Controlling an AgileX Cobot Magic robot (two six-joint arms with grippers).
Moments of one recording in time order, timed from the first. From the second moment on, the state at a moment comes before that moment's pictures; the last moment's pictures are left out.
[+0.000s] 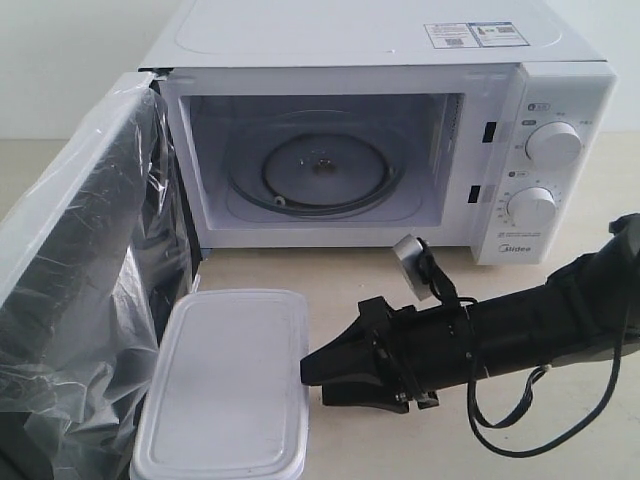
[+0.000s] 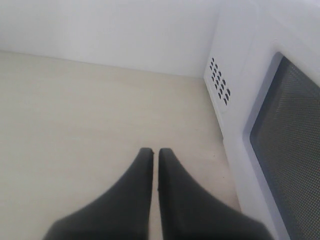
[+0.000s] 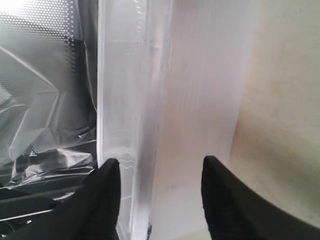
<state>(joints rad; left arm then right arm) 0.01 0.00 0.00 -0.08 0.29 -0.05 0.32 2.06 -0.70 1.74 1.14 -1.39</state>
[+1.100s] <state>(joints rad) 0.01 0.00 0.00 -0.08 0.29 -0.05 0.39 2.06 -0.77 1.74 1.05 -1.33</state>
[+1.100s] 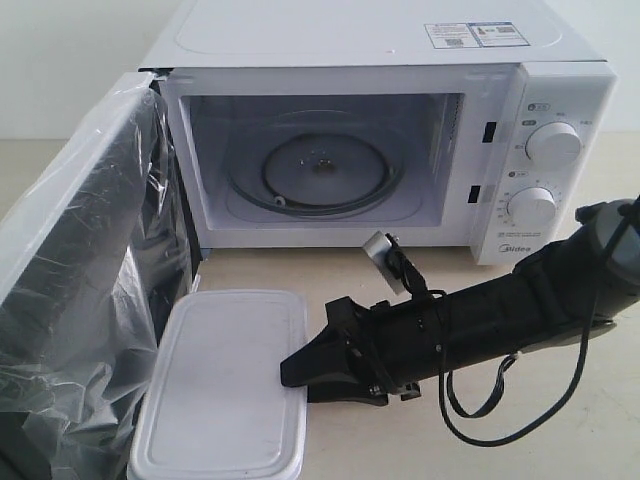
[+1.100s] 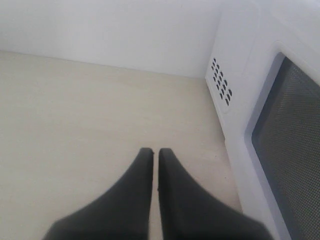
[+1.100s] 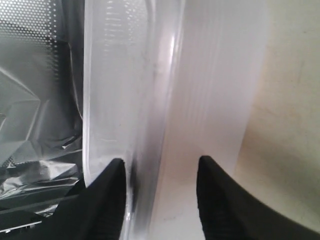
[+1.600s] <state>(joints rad) 0.02 0.00 0.00 -0.08 0.29 -0.05 0.39 2.06 -0.77 1.74 1.08 -1.32</state>
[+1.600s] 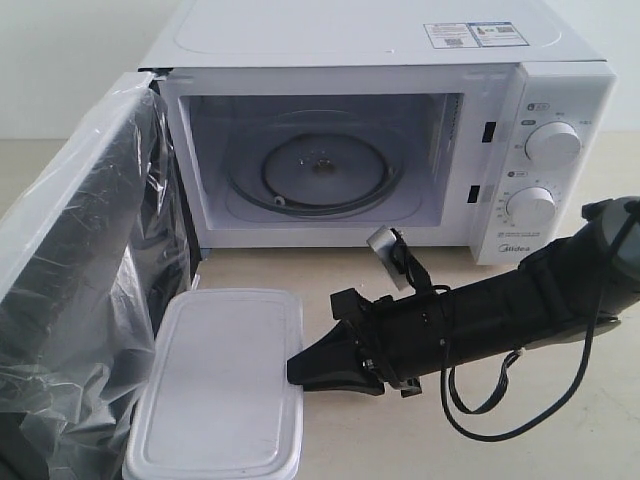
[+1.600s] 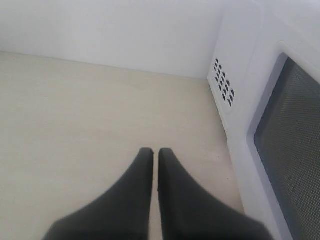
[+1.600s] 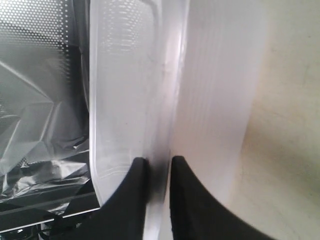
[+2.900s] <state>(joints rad) 0.02 0.00 0.00 -0.08 0.29 -0.05 0.24 1.77 -0.57 1.74 1.08 -1.34</state>
